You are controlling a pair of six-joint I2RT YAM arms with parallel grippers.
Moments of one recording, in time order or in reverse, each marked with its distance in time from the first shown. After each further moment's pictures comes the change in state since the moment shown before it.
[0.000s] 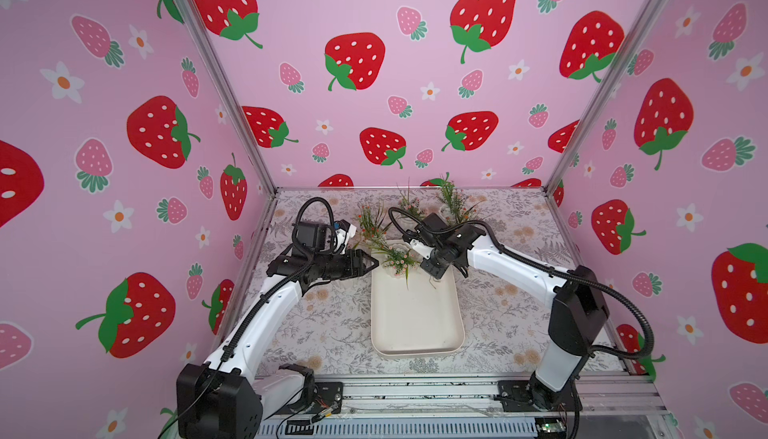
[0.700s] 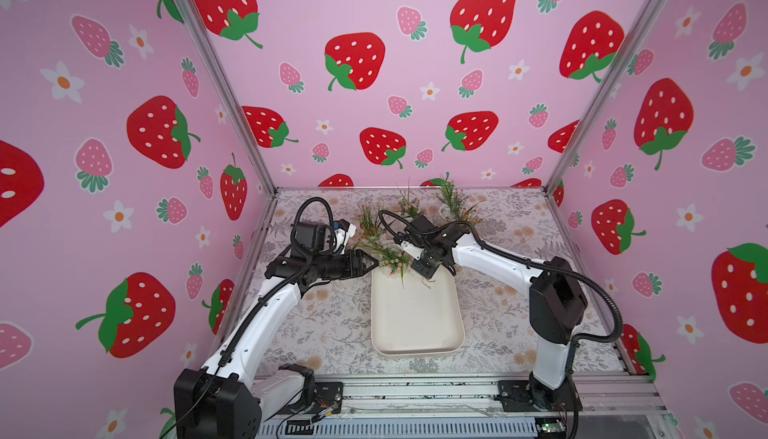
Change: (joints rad) left arm -0.003 -0.014 0.000 0.000 0.001 0.001; right arm 0.015 0.114 0.063 0.033 -0.029 0.016
